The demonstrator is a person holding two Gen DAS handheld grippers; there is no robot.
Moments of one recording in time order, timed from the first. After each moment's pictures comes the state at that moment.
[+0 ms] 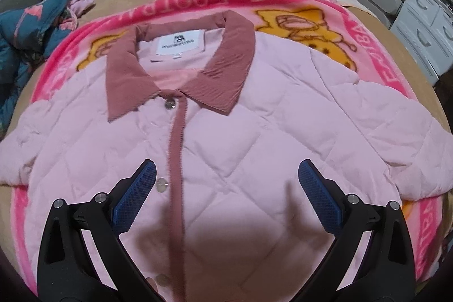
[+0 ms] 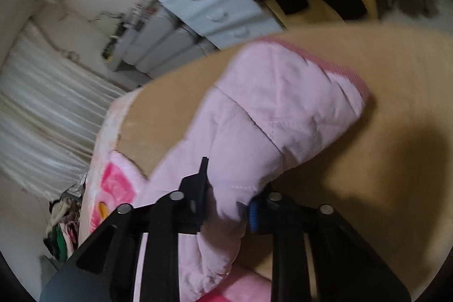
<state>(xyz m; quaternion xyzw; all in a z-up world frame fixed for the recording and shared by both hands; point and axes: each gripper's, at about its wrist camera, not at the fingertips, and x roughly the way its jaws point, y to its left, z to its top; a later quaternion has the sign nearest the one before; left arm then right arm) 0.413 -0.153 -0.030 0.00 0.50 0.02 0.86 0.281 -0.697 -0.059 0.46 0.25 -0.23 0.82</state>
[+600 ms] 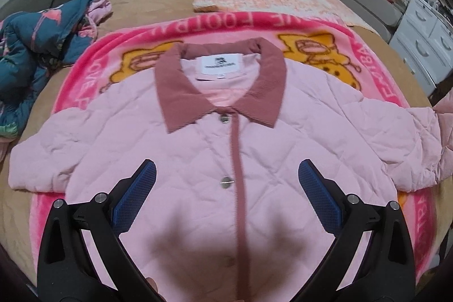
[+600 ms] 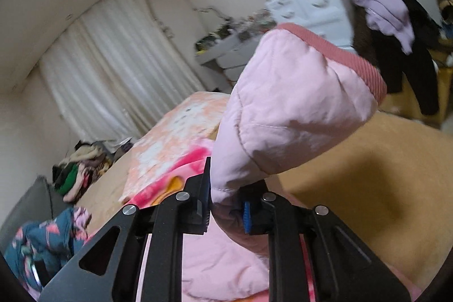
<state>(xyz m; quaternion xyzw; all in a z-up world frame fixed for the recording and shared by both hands) 0.387 -0.087 0.026 -0.01 0.48 0.02 0.88 0.293 -0.570 0.080 0.29 0.18 -0.07 0.94</state>
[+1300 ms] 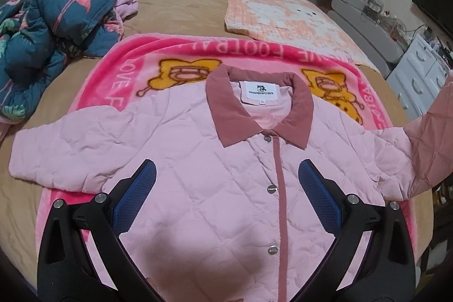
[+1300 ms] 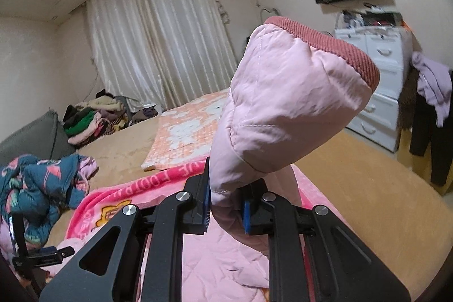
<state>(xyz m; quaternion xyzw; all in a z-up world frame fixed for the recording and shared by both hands) 0.363 0.010 0.070 -0.08 0.45 0.02 0.89 0.313 -0.447 0.169 0.14 0.19 0.00 0.97</state>
